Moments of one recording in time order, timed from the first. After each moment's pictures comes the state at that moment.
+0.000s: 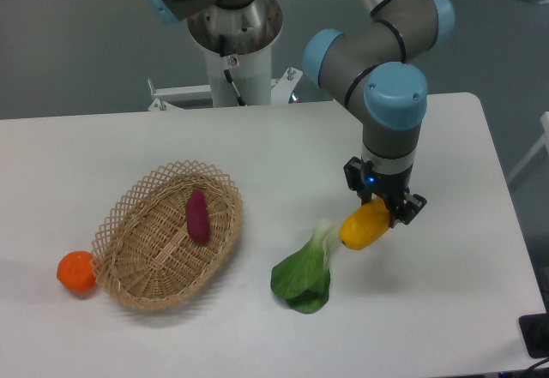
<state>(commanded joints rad) 2.59 -1.93 -1.65 -0.98 1.59 1.36</state>
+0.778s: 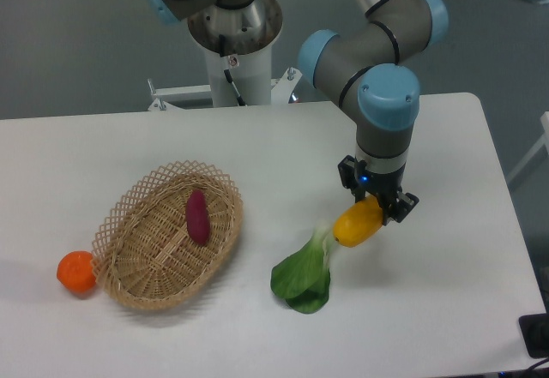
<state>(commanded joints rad) 2.59 -1.92 -1.68 -0.98 1.59 1.36</state>
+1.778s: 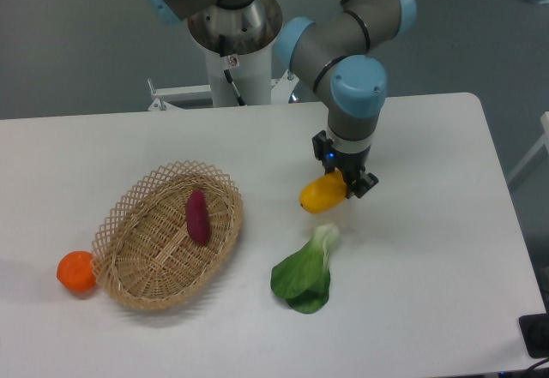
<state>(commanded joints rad) 2.61 -1.79 -1.98 -0.91 1.59 1.56</state>
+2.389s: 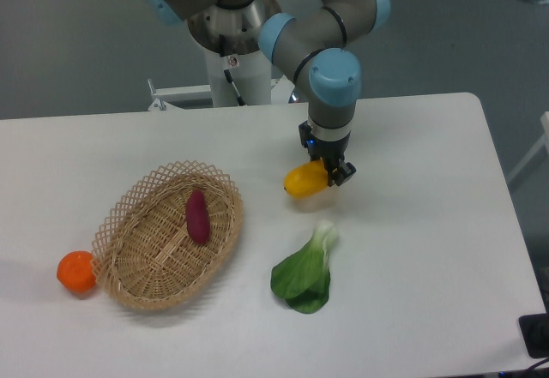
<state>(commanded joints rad) 2.63 -1.77 -2.12 -0.81 1.59 1.63</state>
